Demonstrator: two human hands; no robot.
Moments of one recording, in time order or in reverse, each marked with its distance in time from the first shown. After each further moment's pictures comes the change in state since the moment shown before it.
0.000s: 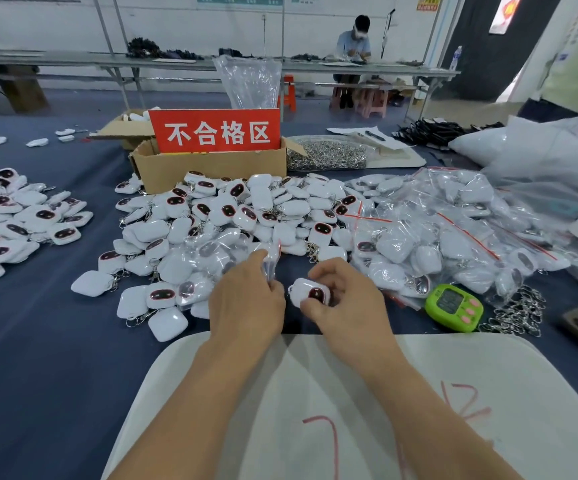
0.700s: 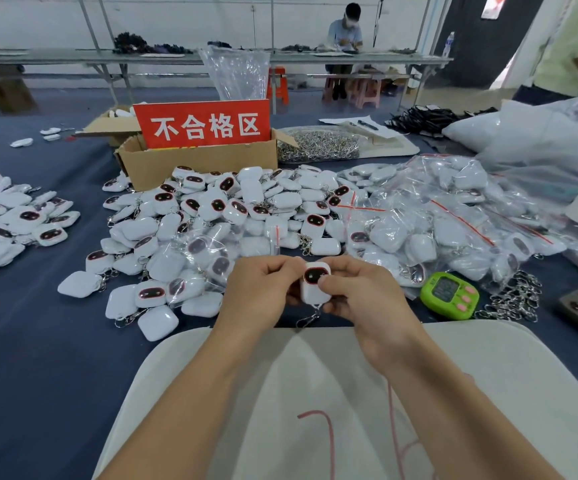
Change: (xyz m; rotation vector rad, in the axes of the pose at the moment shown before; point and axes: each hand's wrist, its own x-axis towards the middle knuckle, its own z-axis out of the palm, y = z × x) left_hand -0.007 0.018 -0.004 -0.834 -0.367 -0.177; right_hand 0.004 -0.017 -0.023 0.482 -0.050 0.399
